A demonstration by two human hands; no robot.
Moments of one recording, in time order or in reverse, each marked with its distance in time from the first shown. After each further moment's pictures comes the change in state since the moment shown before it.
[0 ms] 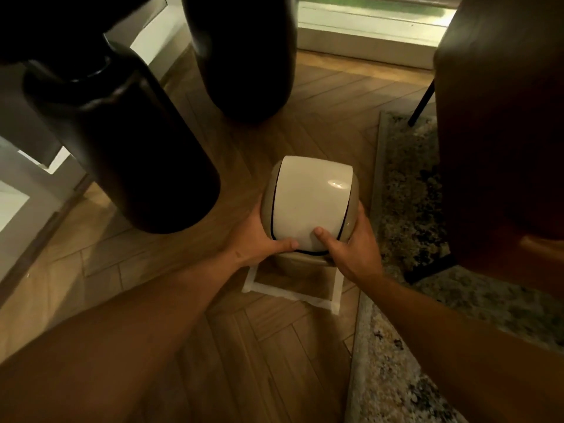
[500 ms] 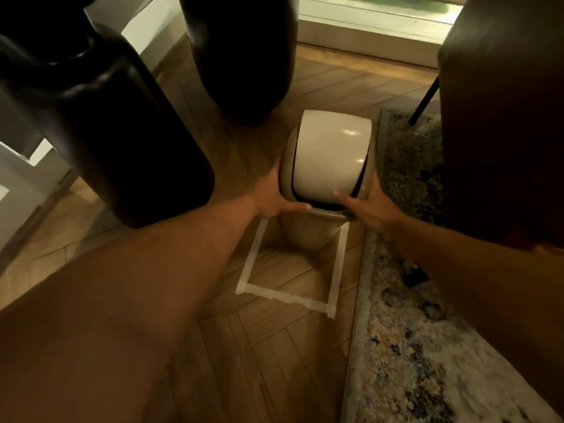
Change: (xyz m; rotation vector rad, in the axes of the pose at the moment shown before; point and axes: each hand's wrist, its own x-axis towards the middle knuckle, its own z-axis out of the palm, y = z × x) left_hand 0.094 0.032 -0.005 0.063 -0.216 -0.011; right_hand 0.111 0.020 -0.028 0.111 -0.260 0.163
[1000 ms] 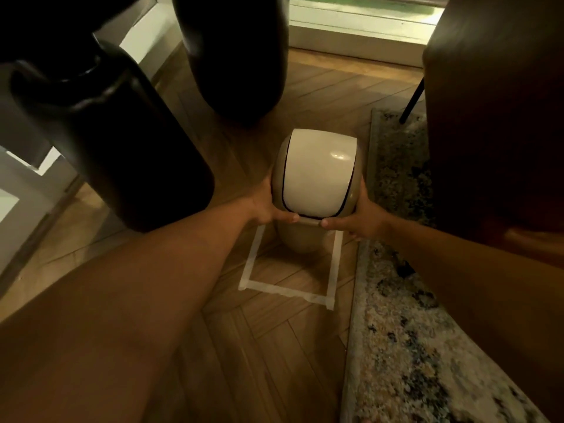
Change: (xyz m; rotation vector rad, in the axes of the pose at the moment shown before) left_hand -0.024 0.010 -0.001 0.009 -0.092 -0.131; right_hand -0.037 -0.011 -0.001 -0.082 -0.183 0.000
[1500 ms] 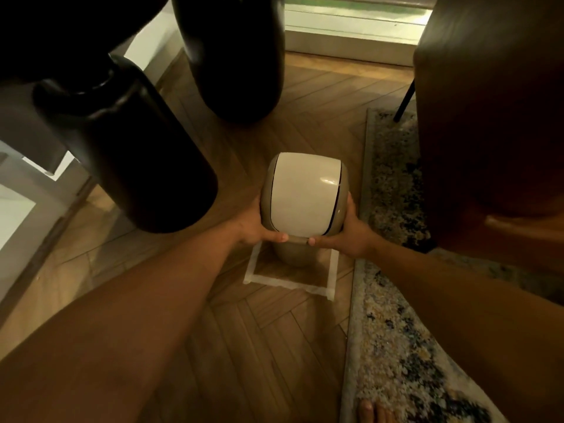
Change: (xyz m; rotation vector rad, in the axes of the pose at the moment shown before) left_hand -0.060 -0.016 0.005 -0.009 -0.033 -0.061; right_hand -0.059 -0.005 0.033 -0.053 0.015 0.023
